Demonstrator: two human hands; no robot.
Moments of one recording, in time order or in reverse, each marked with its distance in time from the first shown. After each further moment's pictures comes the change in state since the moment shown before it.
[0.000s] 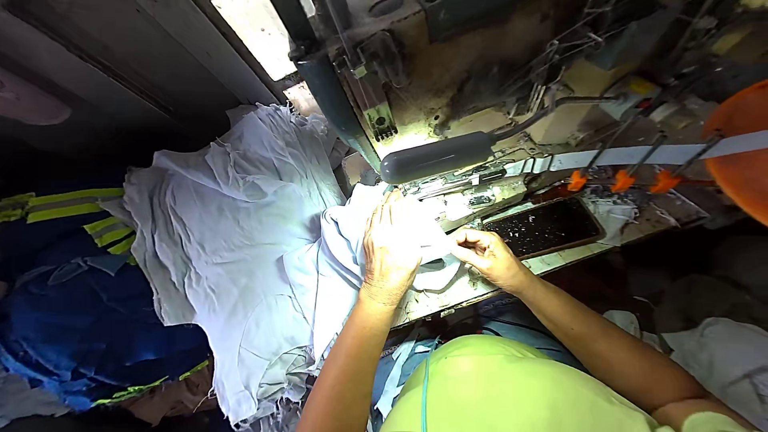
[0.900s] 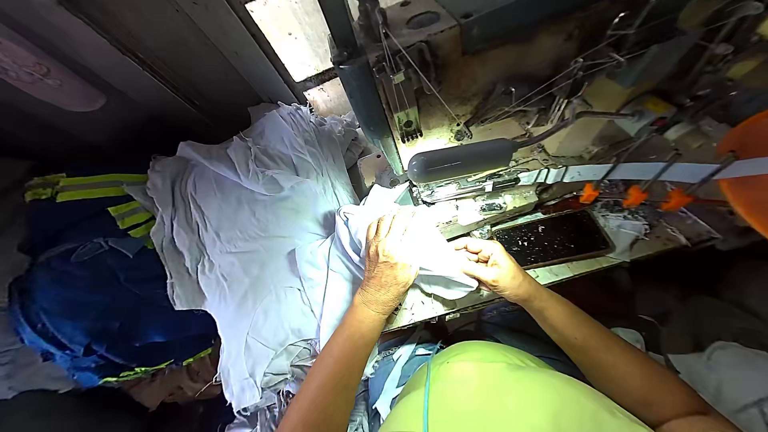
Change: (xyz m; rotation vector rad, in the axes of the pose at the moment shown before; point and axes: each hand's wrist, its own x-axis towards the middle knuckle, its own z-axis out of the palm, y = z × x) left_hand -0.015 -0.020 -0.008 0.041 0.065 0.198; right_hand 0.001 -0.019 0.007 0.171 -0.182 0.096
